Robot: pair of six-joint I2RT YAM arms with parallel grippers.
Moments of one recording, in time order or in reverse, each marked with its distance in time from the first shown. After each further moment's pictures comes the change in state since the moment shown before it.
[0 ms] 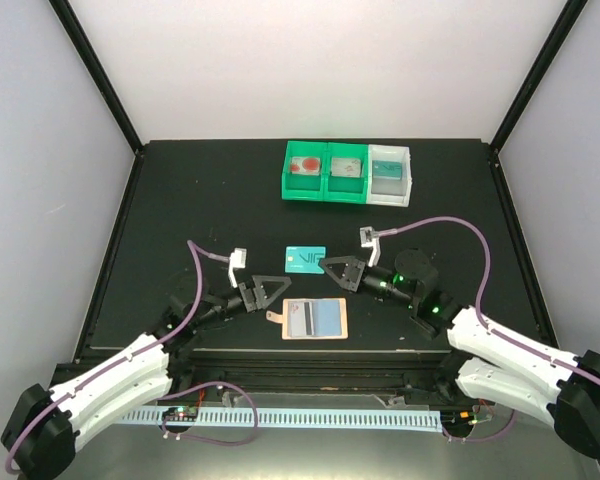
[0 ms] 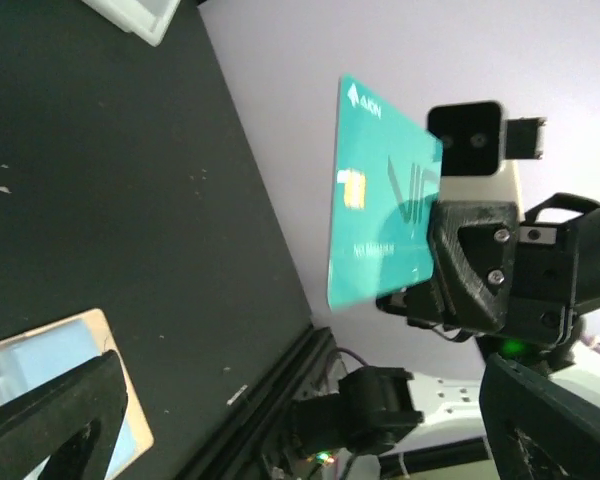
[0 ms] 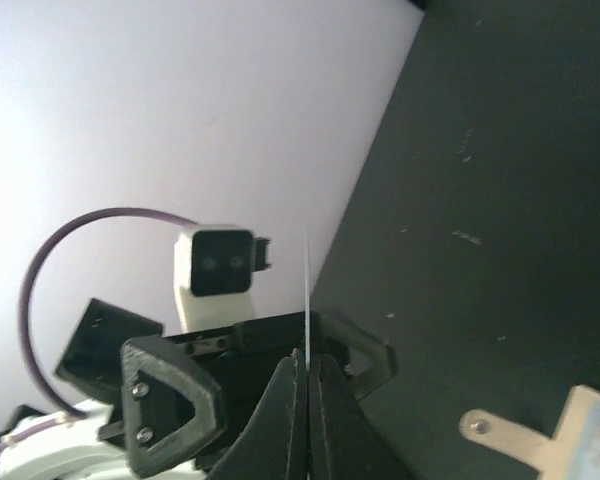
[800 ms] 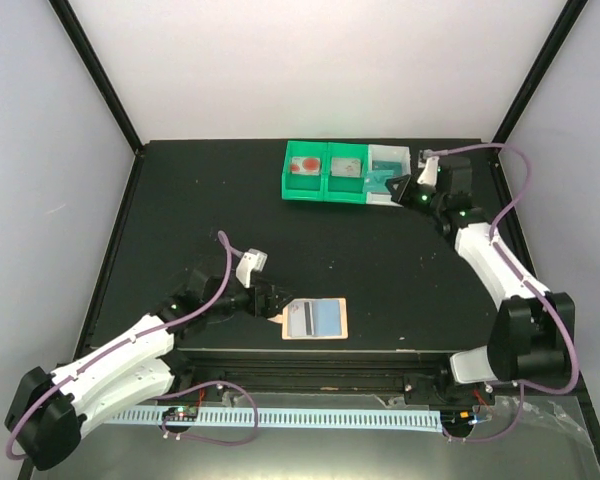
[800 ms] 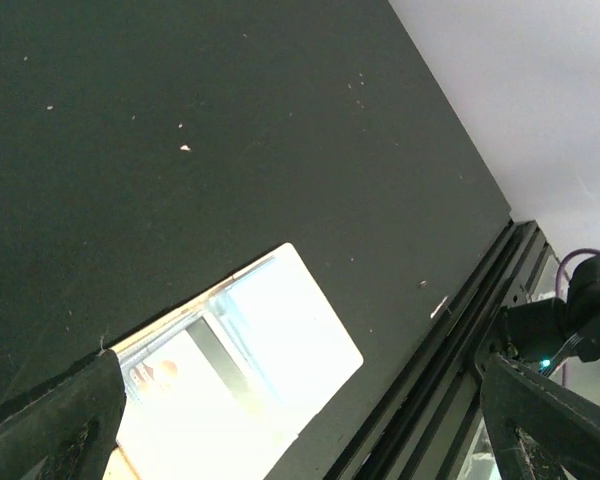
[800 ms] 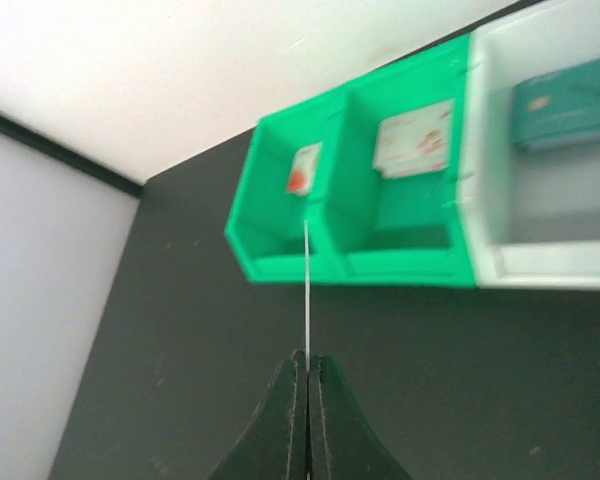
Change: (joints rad) left arm 0.006 0.134 0.201 -0.511 -0.049 0.537; right arm -0.650 0.441 0.544 -0.474 -0.111 -0.477
